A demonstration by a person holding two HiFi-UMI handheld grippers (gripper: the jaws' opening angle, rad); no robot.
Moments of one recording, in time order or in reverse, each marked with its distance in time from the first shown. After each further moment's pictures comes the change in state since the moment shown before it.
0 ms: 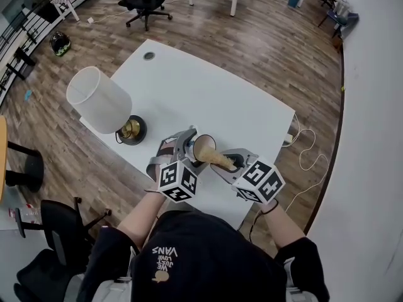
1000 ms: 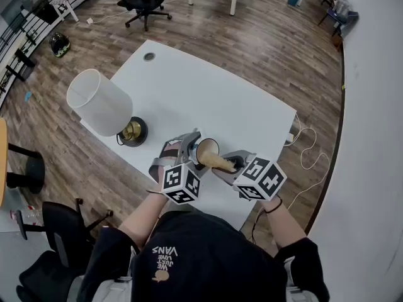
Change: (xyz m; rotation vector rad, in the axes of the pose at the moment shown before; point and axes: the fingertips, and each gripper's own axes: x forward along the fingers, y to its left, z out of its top) left arm 0.005 -0.006 0.000 0.049 0.006 -0.033; right arm 0.003 0.007 -0.003 0.051 0.116 0.086
